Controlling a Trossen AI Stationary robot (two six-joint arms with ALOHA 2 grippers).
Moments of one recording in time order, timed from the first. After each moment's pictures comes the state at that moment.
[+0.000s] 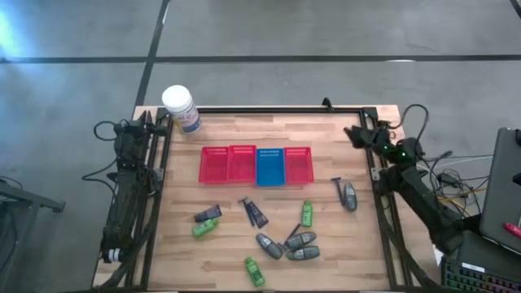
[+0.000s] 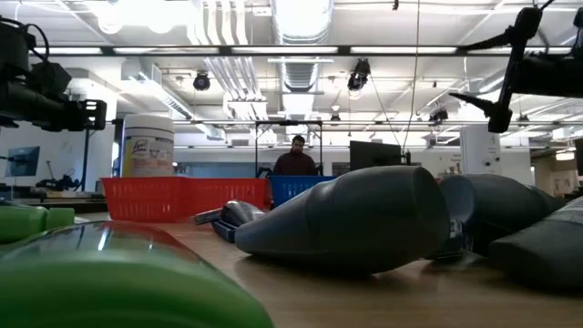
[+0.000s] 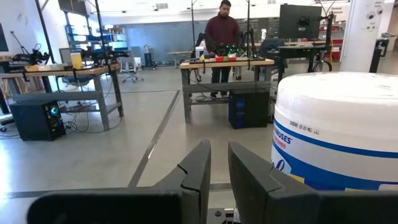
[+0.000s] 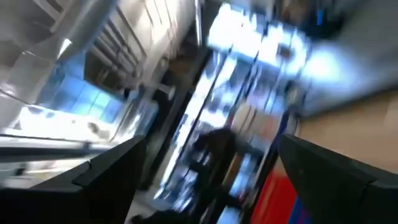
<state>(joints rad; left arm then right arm) 1.48 0.01 0.01 0.04 -0.09 0.07 -1.04 0.08 0.01 0.38 -0.62 1.45</state>
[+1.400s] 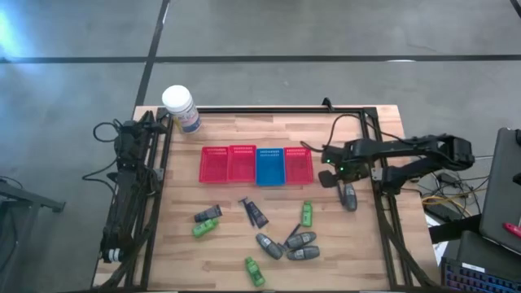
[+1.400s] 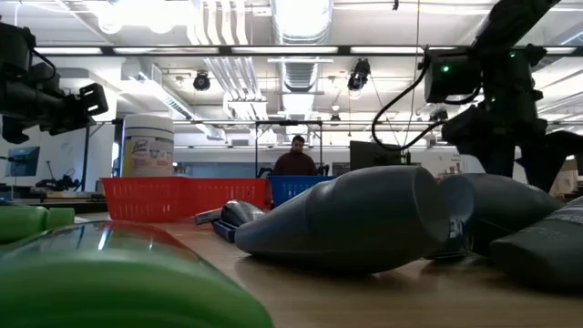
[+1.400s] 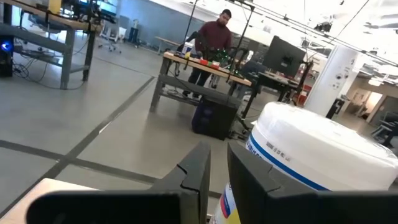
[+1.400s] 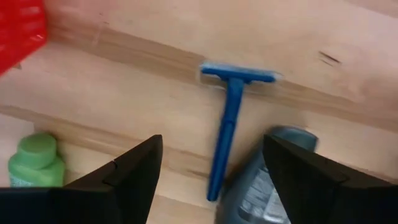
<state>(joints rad) 1.48 0.01 0.01 0.04 -0.04 -0.31 -0.24 1.27 0.63 -0.86 -0.21 1.10</state>
